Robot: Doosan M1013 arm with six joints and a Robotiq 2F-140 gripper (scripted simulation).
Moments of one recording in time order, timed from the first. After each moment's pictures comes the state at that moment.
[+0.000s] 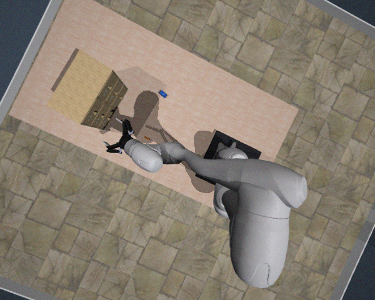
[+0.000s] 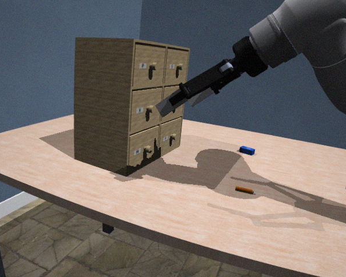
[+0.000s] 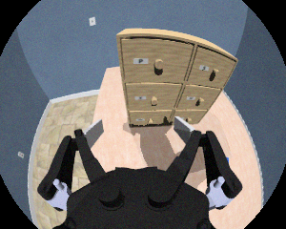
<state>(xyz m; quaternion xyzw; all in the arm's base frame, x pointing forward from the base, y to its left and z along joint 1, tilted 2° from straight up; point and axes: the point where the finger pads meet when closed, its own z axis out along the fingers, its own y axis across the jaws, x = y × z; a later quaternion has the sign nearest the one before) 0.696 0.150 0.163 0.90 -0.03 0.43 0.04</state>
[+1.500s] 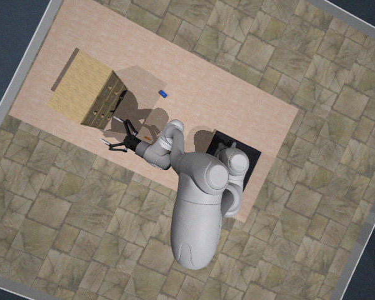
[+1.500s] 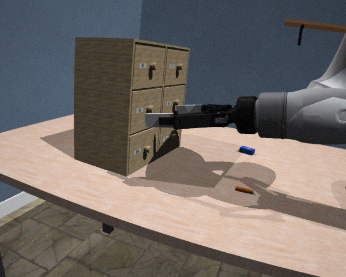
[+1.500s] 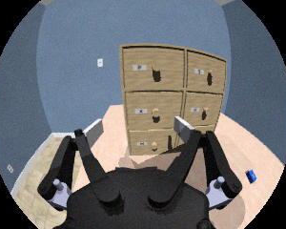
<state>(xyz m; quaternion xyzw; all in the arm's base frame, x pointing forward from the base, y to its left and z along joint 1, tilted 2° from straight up) 0.724 0.146 0.134 0.76 -0.02 0.65 0.03</state>
